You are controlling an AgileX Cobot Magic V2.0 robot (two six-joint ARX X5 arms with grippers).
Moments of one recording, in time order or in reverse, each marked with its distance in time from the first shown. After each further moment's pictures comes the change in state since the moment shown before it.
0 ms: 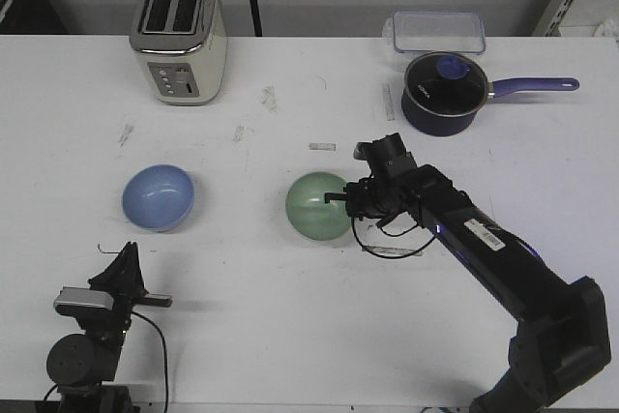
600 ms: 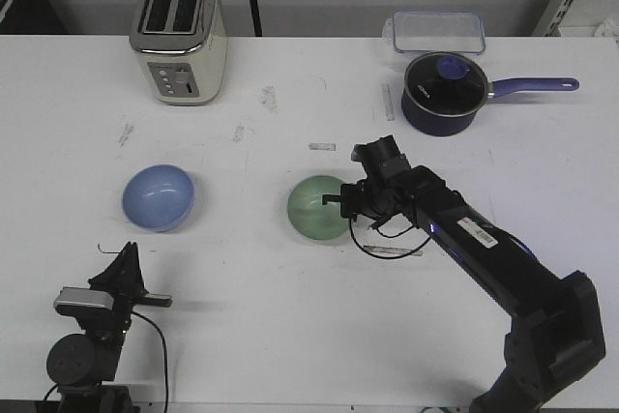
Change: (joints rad) left arm 0.000 0.000 0.000 0.000 0.000 0.000; right arm 0.019 0.019 0.000 0.001 0.053 0.014
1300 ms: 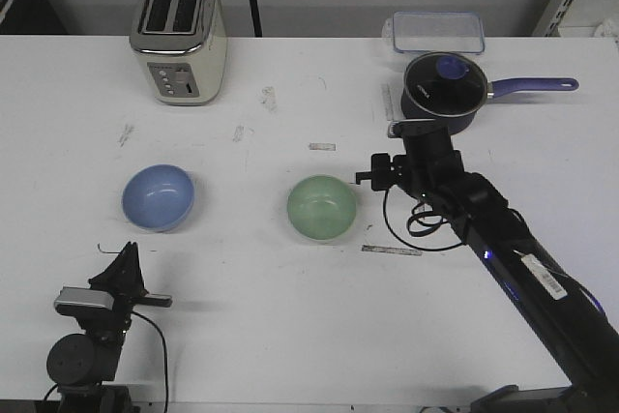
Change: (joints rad) left arm 0.000 0.000 0.000 0.000 0.000 0.000; right arm -0.103 -0.258 -0.032 0.111 0.194 -0.224
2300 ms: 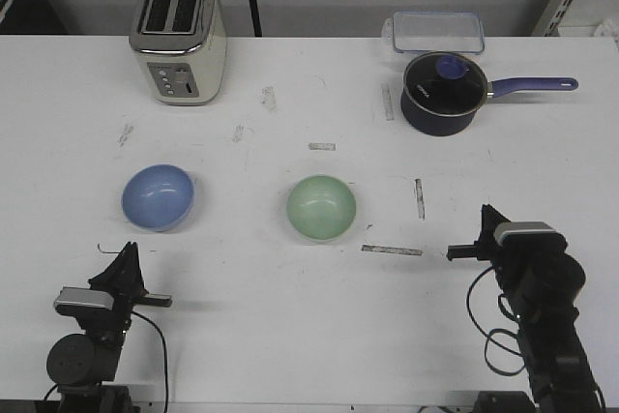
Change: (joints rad) left arm 0.000 0.000 0.000 0.000 0.000 0.000; right arm -0.372 -0.821 -0.771 0.435 -0.113 -0.231
